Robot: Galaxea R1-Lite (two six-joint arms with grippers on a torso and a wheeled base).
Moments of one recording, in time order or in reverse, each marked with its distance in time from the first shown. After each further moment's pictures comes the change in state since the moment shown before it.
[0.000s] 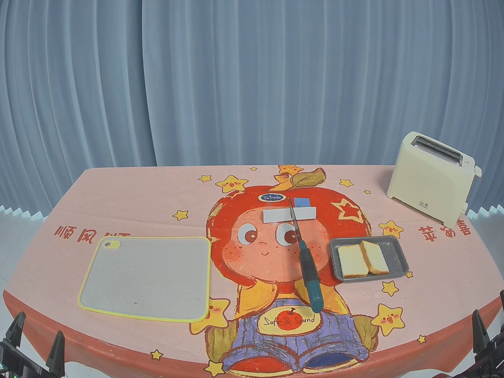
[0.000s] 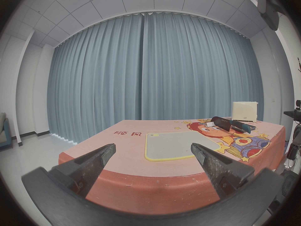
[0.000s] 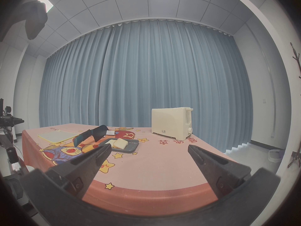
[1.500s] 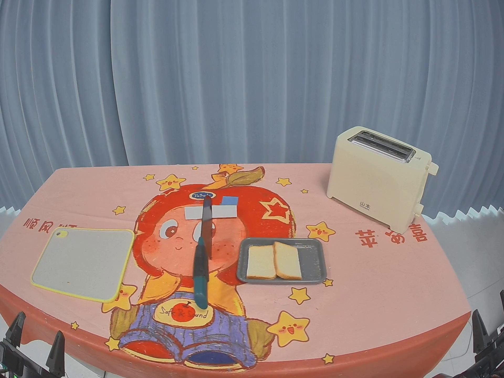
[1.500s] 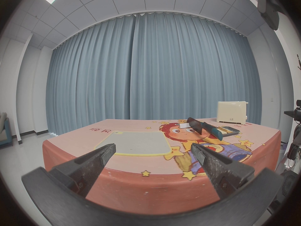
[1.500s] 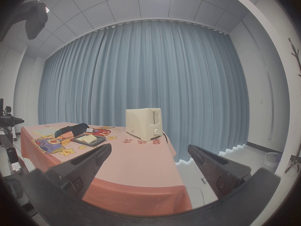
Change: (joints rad) left arm -0.001 0.000 0.000 0.001 0.002 0.001; right arm 0.000 0.000 0.000 0.000 0.000 0.000
